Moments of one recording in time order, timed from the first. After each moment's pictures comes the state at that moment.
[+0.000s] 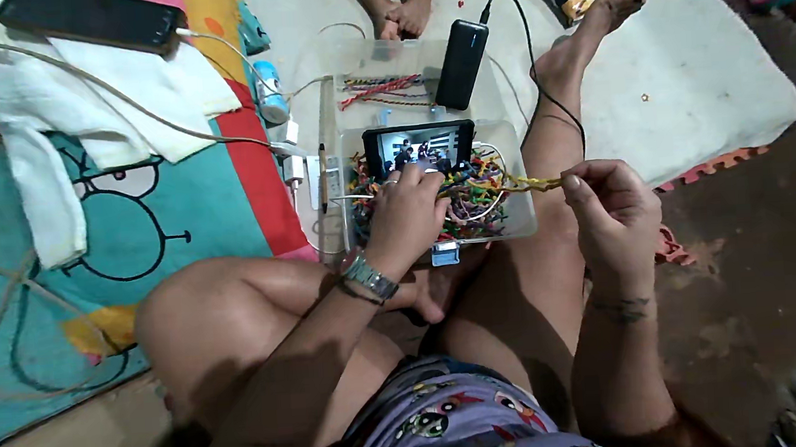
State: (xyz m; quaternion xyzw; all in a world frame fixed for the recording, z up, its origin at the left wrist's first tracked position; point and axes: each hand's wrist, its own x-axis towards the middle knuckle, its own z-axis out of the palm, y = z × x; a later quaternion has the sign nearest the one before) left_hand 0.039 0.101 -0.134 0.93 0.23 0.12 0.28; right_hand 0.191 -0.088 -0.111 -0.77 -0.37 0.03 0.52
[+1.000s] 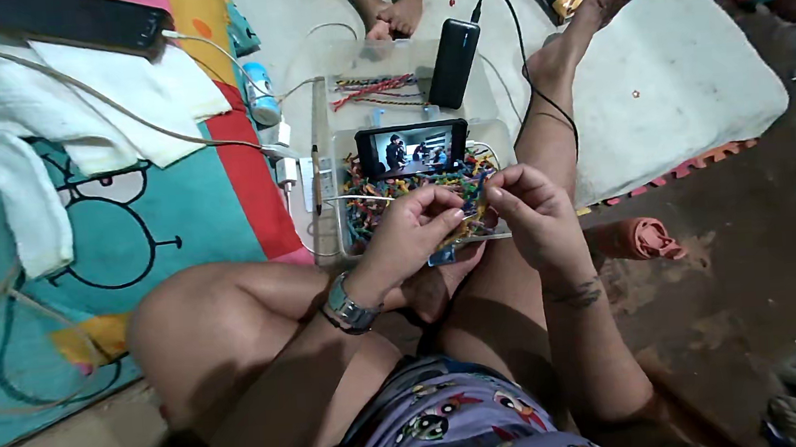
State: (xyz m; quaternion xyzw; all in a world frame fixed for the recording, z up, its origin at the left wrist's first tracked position) left_hand 0.016 0.088 -0.112 0.65 0.19 0.13 0.73; right_hand 0.162 -0.049 -0.118 -0.60 -0.35 0.31 0.65
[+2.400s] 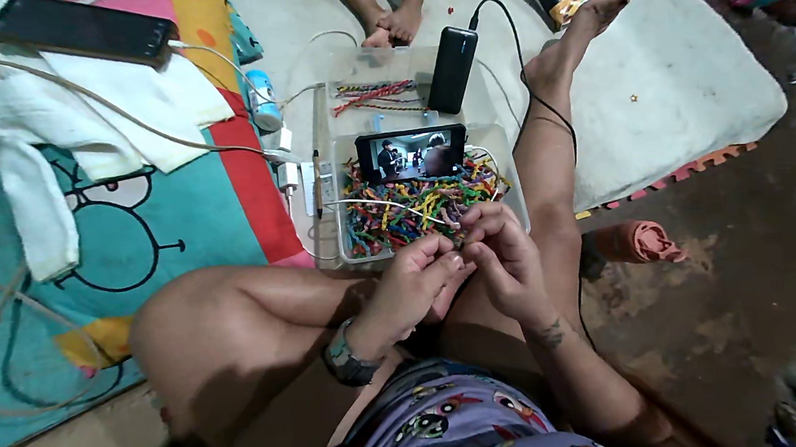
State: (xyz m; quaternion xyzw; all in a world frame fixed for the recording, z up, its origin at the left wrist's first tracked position) left_hand -0.013 0.055 -0.105 0.53 0.24 0.05 0.81; right_hand 0.120 -0.058 -0.145 -0.59 -0.49 0.17 0.62
